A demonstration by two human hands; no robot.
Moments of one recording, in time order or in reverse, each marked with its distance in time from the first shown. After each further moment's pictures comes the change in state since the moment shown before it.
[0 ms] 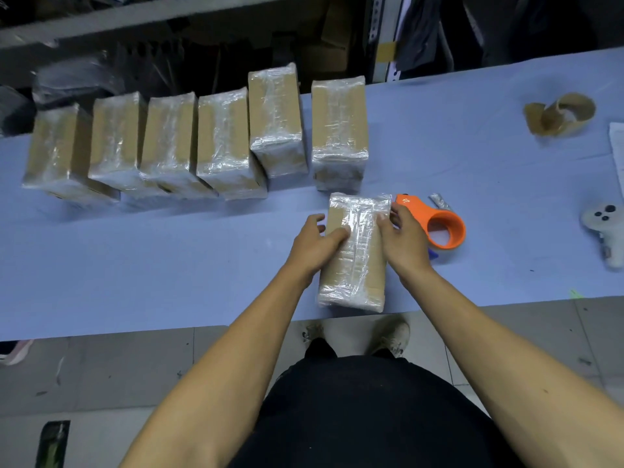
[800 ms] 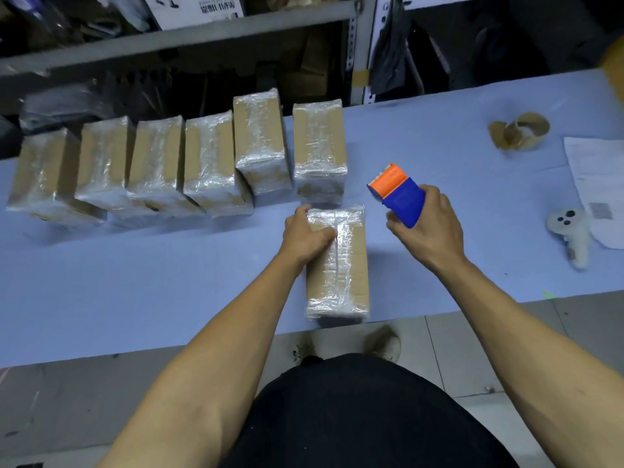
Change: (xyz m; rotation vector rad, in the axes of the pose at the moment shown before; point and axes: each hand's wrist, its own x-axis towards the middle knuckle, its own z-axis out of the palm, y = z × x) left_hand 0.017 0.027 0.006 0.227 0.073 0.059; right_hand 0.013 -0.023 -0.080 -0.574 0.133 -0.221
